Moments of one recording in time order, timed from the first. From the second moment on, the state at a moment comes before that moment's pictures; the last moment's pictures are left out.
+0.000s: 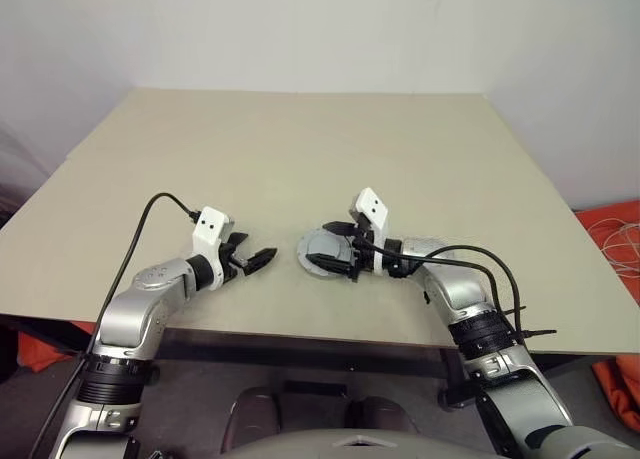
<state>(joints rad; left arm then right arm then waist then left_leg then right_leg) -0.18 0.43 0.03 -0.13 -0.40 0.69 -0.60 -0.43 -0.29 0.22 0.24 0.22 0.31 0.94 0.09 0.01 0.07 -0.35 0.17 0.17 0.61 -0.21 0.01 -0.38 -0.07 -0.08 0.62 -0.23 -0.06</state>
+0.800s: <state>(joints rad) -0.18 0.45 0.04 -0.13 -0.40 0.68 -0.60 -0.44 -0.28 0.22 0.29 0.16 0.19 0.94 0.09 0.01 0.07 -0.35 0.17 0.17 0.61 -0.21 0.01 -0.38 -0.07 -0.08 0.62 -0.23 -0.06</state>
